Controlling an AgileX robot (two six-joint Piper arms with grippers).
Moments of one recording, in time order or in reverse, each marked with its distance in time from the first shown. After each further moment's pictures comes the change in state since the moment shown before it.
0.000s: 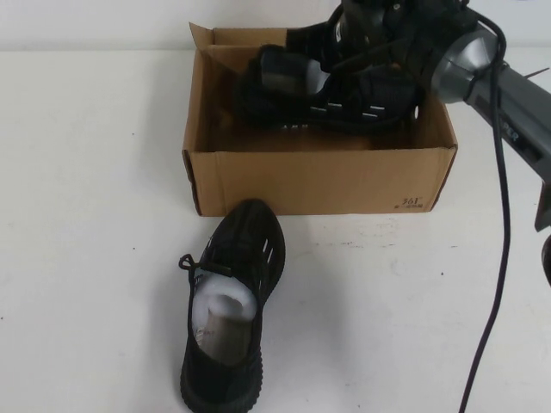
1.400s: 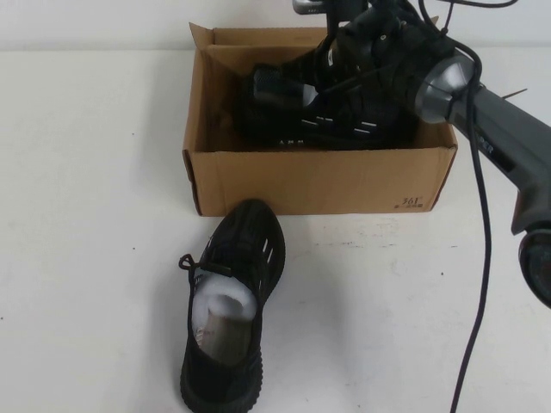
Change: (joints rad) right arm -0.015 0.076 0.000 -0.003 -0.117 -0.197; left arm 0.000 0.000 0.000 0.000 0.000 0.000
